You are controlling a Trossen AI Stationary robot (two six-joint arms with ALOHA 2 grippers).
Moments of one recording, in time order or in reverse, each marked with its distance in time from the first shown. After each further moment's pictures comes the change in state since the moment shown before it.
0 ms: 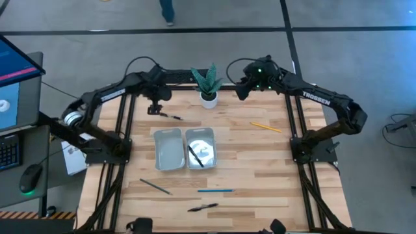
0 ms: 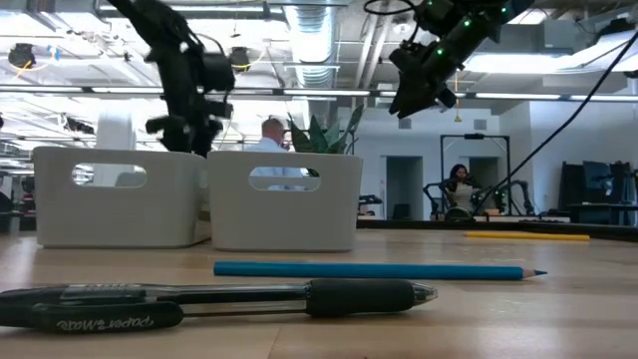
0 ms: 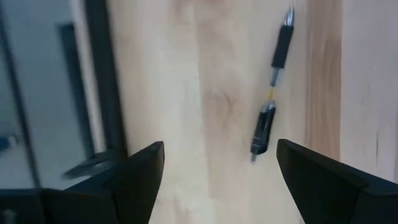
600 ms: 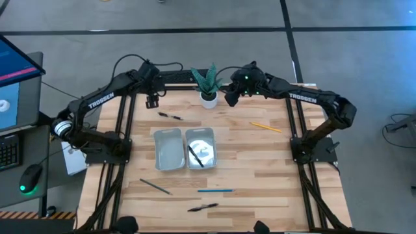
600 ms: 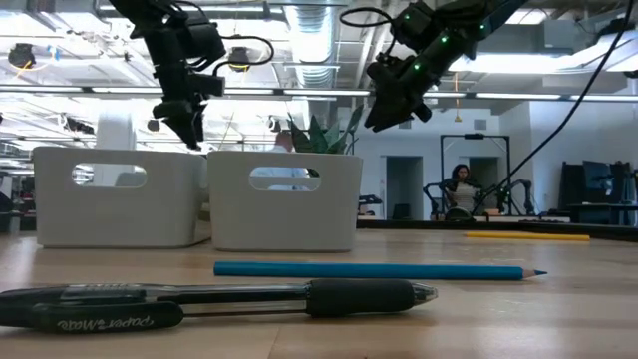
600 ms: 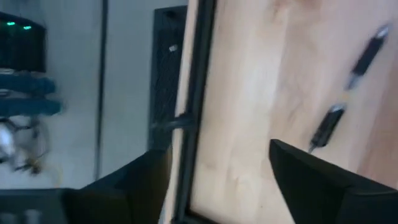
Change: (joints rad) left arm 0.004 -0.175 0.000 0.064 -0.222 -0.135; right arm 0.083 0.130 0.000 0.113 -0.004 -0.001
